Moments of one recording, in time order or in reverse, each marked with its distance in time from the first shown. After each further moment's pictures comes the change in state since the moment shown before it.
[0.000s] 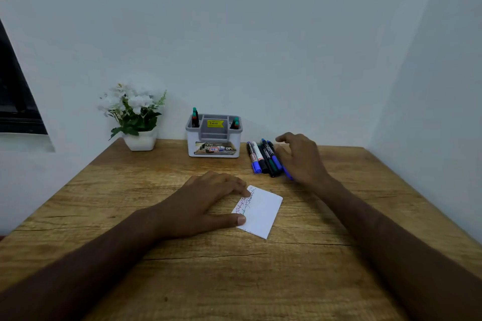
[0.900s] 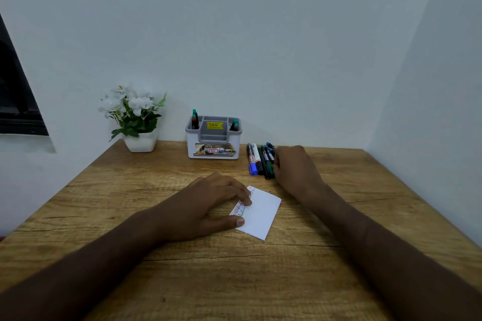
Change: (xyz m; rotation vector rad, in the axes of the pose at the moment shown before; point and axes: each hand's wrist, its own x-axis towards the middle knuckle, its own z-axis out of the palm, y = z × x) left_hand -0.001 0.012 -0.005 -0.003 0.037 0.082; right_hand -0.015 -0.021 0.004 -0.375 -0.095 -0.003
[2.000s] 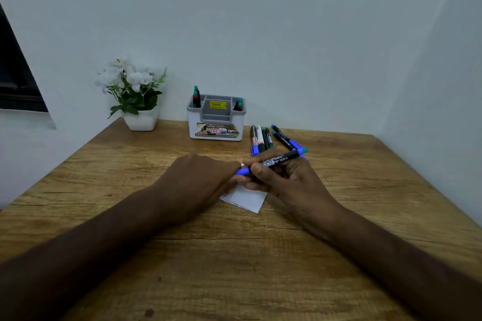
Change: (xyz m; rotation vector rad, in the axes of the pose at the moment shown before) left_hand 0.002 0.024 -0.009 0.418 0.020 -0.171; right_hand -0.095 -0.033 -0.033 1.510 -0.321 0.041
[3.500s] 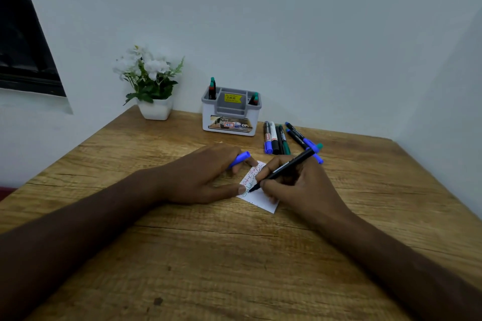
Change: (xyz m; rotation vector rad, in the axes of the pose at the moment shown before) left_hand 0.000 -0.038 0.021 -0.403 -0.004 0.125; right_hand 0.003 0.002 -0.001 -0.580 0.019 -0.069
